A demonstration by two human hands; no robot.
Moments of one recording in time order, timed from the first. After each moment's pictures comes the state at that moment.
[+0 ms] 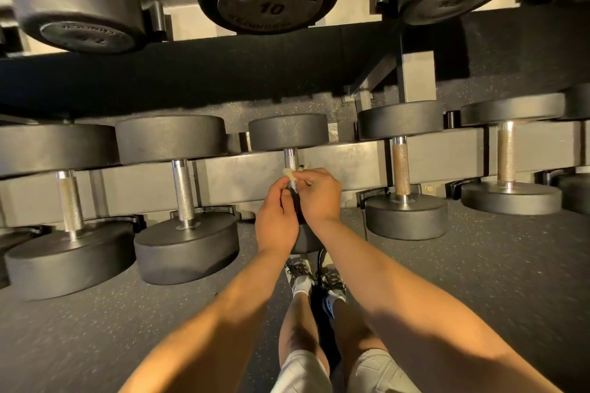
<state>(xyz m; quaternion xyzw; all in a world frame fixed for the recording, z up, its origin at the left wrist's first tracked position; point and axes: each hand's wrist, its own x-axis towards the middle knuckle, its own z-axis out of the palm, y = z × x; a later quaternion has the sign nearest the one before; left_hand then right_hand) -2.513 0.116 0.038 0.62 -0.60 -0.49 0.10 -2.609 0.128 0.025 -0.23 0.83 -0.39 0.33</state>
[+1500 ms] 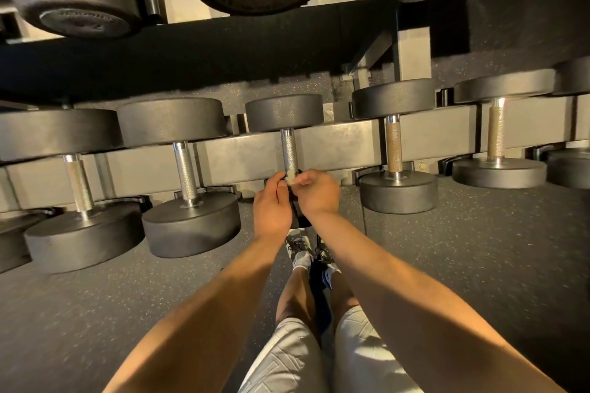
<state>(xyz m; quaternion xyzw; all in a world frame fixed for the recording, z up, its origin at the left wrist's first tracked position) -2.492 0.129 0.037 0.61 -0.59 -0.52 0.05 -2.589 0.153 0.050 -0.13 0.85 -0.29 0.42</state>
